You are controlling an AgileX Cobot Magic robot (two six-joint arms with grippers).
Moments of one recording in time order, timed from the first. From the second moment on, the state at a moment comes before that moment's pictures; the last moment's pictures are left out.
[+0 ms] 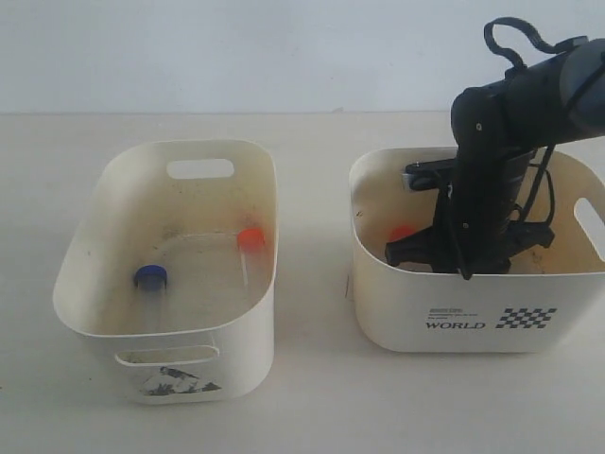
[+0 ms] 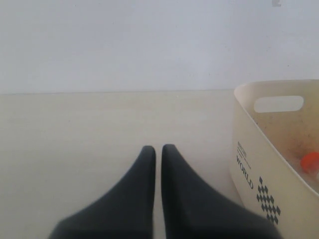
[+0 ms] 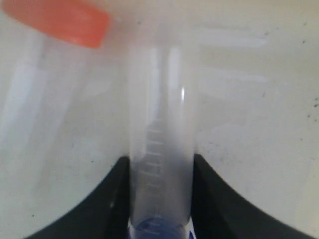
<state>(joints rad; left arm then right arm) -0.01 0.00 0.00 0.03 0.21 -0.03 0.28 1.97 -1.18 -0.06 0.83 0.28</state>
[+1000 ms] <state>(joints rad) -0.01 0.00 0.00 0.03 0.21 -0.03 0.28 1.59 -1.18 -0.08 0.84 0.27</state>
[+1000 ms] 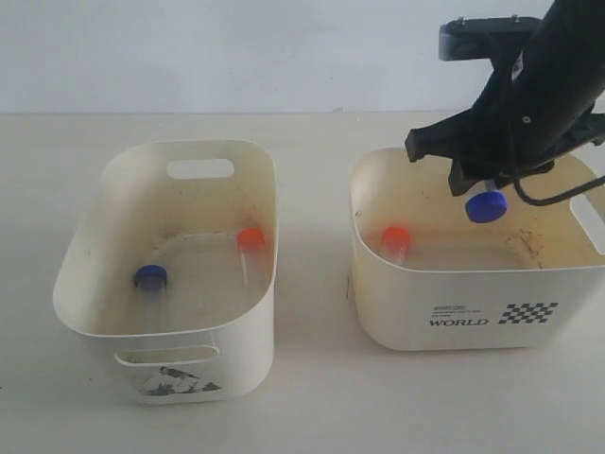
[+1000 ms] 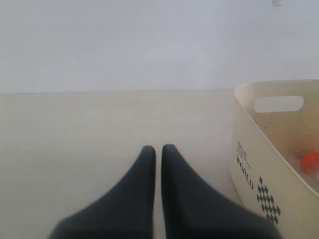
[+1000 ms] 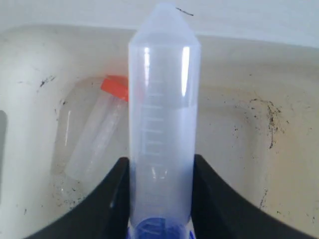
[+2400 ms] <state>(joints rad) -0.01 0.00 0.00 0.03 0.21 -0.03 0.60 1.61 -1.18 0.78 0.47 -0.26</state>
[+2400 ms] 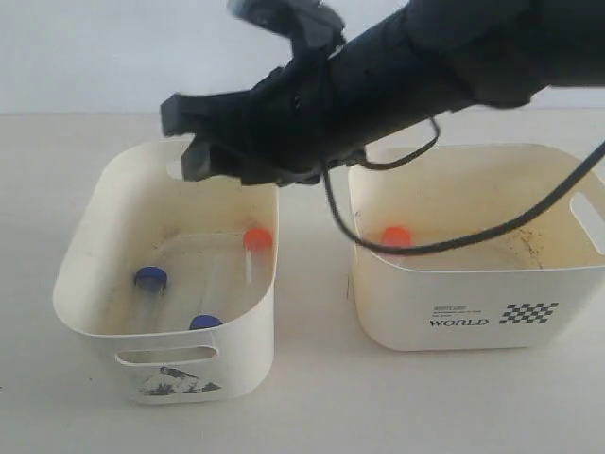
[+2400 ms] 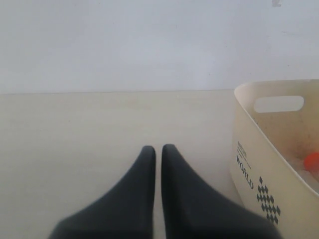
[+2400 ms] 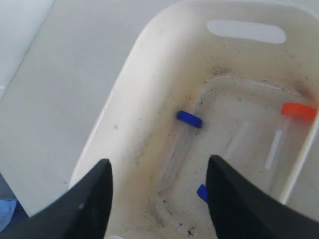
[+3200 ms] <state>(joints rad) -0.01 0.00 0.00 0.03 0.21 -0.03 0.27 1.71 -1.16 0.20 0.84 0.06</state>
